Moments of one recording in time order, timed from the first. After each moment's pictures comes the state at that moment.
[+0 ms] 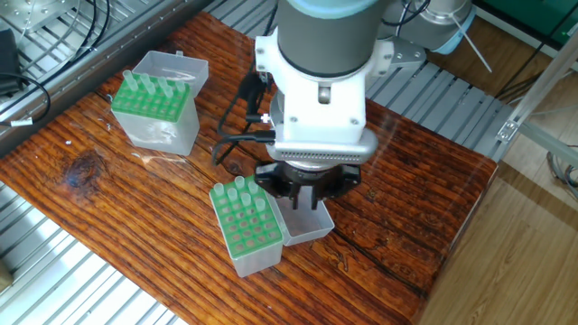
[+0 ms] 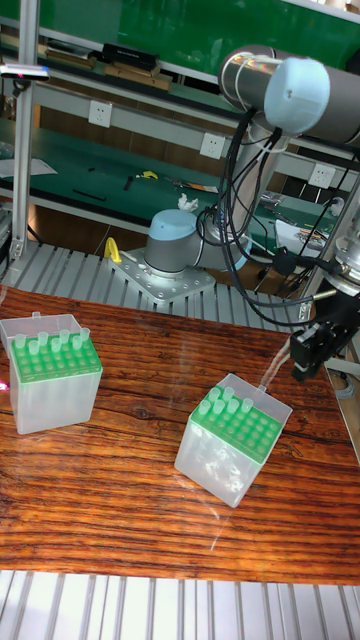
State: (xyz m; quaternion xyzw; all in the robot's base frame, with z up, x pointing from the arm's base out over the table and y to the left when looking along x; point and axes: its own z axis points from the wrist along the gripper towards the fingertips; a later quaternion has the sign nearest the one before) arm 0.561 0.213 0.204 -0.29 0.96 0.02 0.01
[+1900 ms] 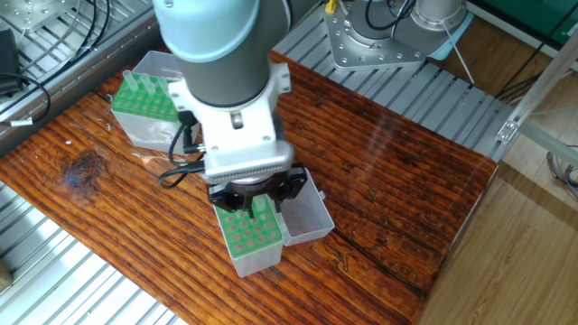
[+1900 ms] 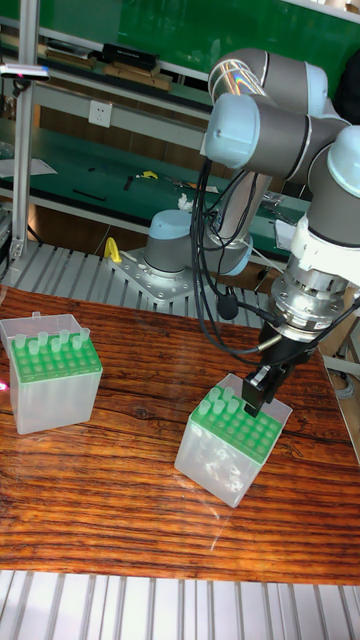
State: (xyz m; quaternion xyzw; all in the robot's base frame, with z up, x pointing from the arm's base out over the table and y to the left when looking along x) arm 0.583 0.151 0.149 -0.42 0.91 0.04 -0.01
